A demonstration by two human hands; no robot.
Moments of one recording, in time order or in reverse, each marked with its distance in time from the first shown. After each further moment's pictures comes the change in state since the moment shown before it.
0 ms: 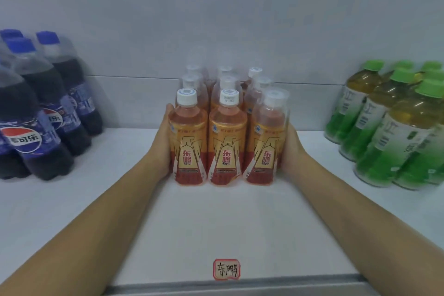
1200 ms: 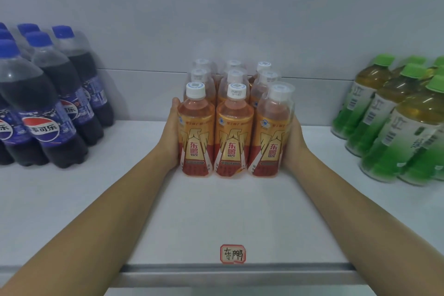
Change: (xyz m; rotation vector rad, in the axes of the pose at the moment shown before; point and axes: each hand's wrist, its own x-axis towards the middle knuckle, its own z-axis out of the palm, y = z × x) left_hand -0.002 0.004 0.003 -0.071 0.021 0.008; right_hand -0.004 -0.001 0.009 -0.024 0.071 -0.128
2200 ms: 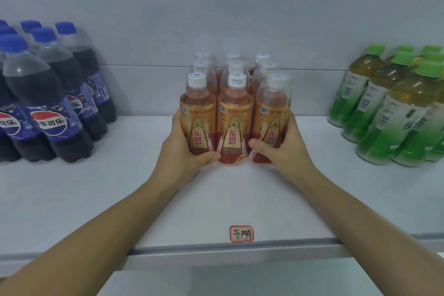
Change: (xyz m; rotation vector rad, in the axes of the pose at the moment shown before) left_hand -0.061 -0.029 -0.026 0.881 0.028 0.407; right_hand -0.064 0.033 -0.007 -0.693 0.059 -0.455
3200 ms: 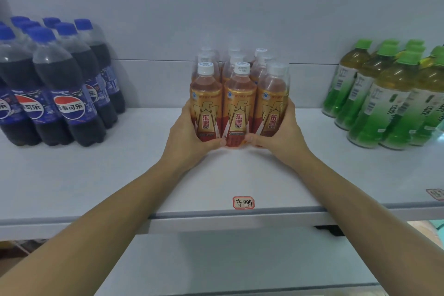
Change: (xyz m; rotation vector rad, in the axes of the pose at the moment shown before) left_hand -0.010 0.004 0.000 0.151 0.028 0.062; right_hand -0.014 -0.010 0.001 -0.247 0.040 0.020
